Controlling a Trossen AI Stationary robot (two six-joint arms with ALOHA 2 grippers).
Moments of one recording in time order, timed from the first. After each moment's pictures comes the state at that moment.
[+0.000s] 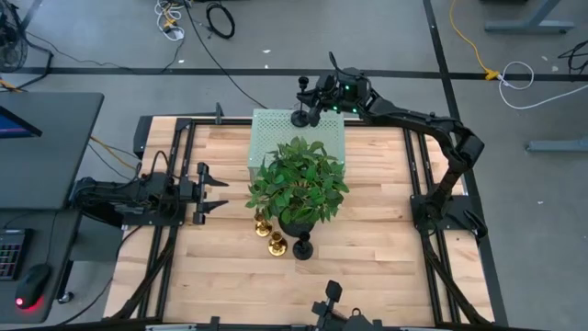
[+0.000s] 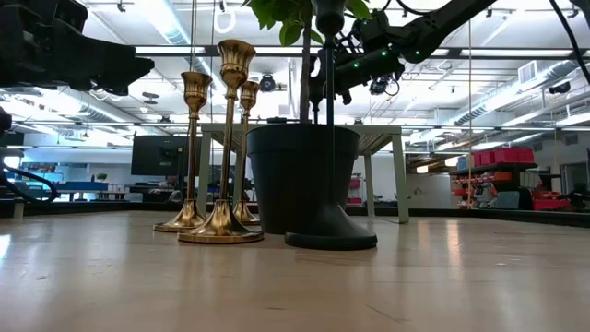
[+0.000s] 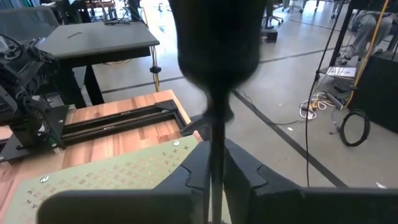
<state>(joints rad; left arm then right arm) -0.07 0.01 0.01 0.11 -0.10 0.17 -0.64 1.73 1.34 0.17 -0.30 -0.04</state>
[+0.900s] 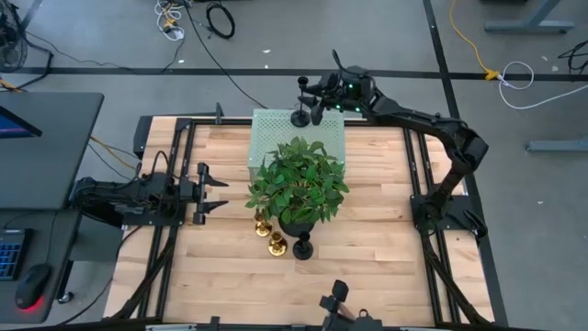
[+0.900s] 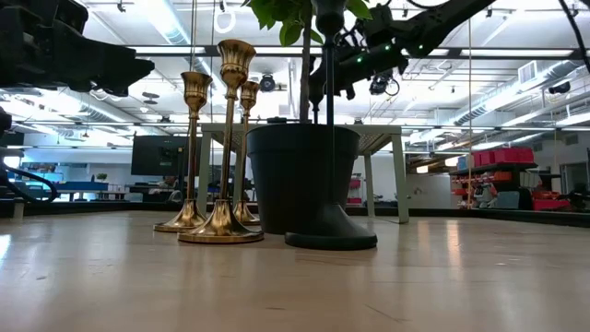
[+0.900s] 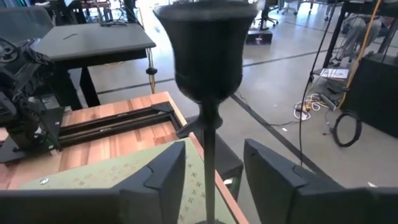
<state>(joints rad) -0.07 0.01 0.01 0.10 -0.10 0.17 -0.65 1.69 1.33 0.13 -0.28 -0.06</state>
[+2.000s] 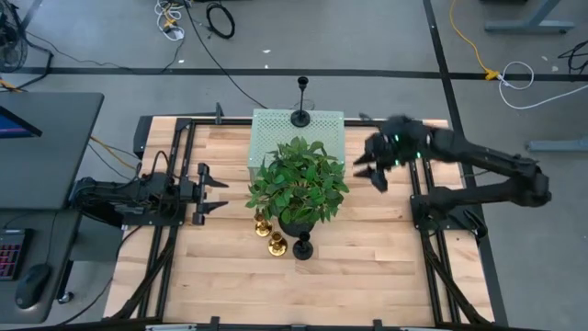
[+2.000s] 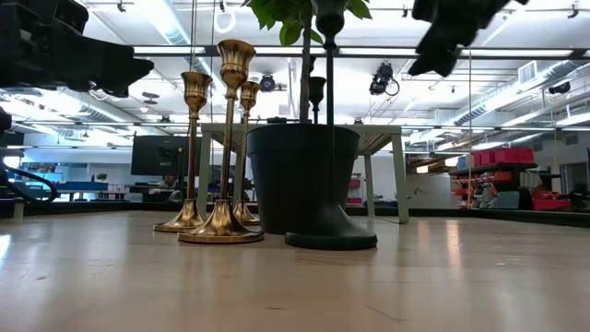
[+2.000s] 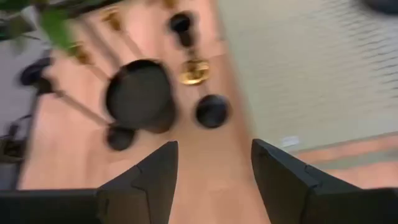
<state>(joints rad) -0.07 0.01 0.01 0.11 -0.08 0.14 -0.35 1.02 1.01 -0.74 -0.32 0.03</state>
